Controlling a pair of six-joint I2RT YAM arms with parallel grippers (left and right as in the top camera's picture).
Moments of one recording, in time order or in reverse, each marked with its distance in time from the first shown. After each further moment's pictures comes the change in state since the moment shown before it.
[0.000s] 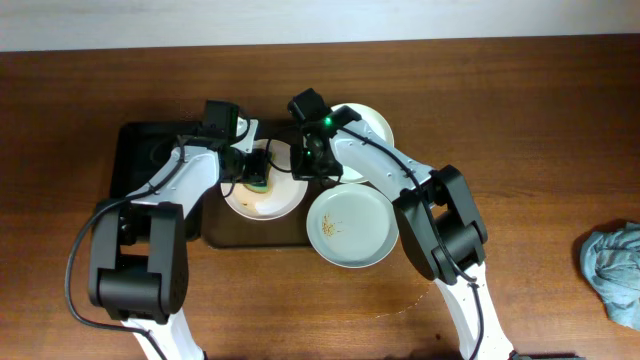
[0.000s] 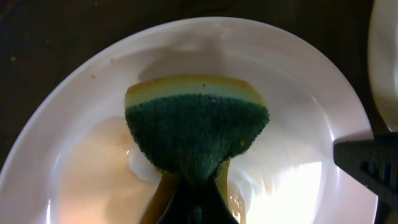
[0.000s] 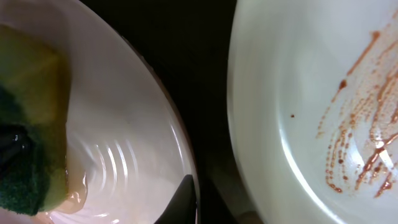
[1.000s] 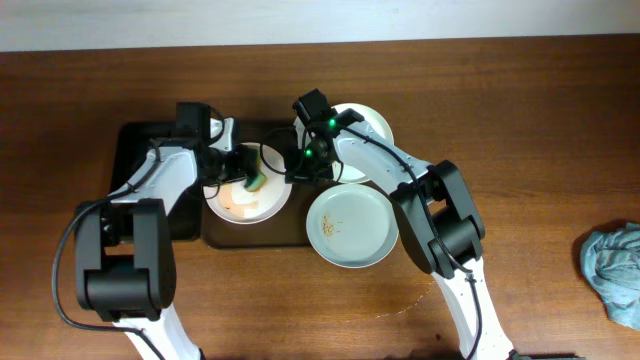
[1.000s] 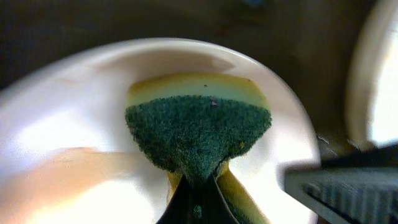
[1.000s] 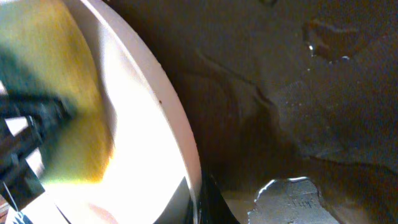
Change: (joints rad) left arm 0.114 0.004 -0.011 0.002 0.138 -0.115; right arm -0.027 0.042 -0.021 0.110 -0.301 -0.004
